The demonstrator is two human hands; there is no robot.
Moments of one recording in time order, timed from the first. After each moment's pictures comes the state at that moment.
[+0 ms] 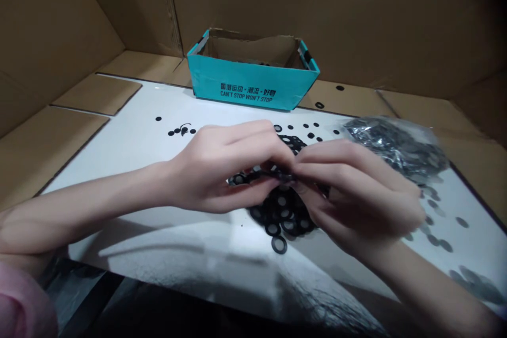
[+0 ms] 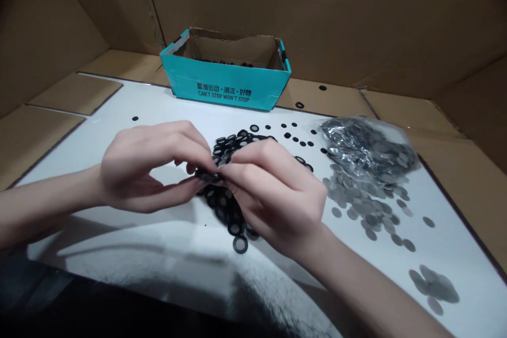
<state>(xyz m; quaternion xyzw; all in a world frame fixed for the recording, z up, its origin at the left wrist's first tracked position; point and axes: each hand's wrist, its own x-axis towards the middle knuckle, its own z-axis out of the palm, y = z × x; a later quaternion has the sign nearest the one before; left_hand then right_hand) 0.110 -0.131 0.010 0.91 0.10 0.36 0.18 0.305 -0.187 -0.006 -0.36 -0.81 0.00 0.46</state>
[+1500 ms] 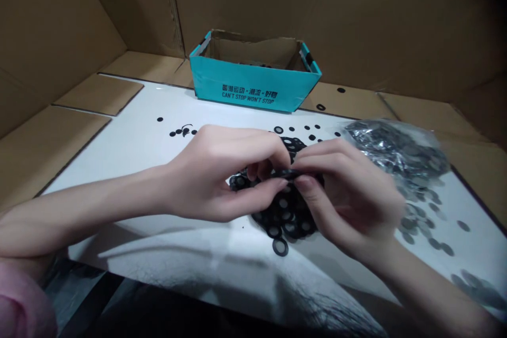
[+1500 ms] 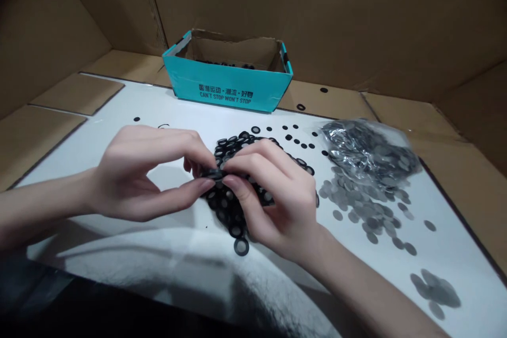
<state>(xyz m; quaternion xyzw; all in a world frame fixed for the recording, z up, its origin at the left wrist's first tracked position) 0.111 -0.136 0.016 0.90 0.12 0.37 0.19 0.307 -0.181 -0.008 -0.33 -0.82 0.05 0.47</state>
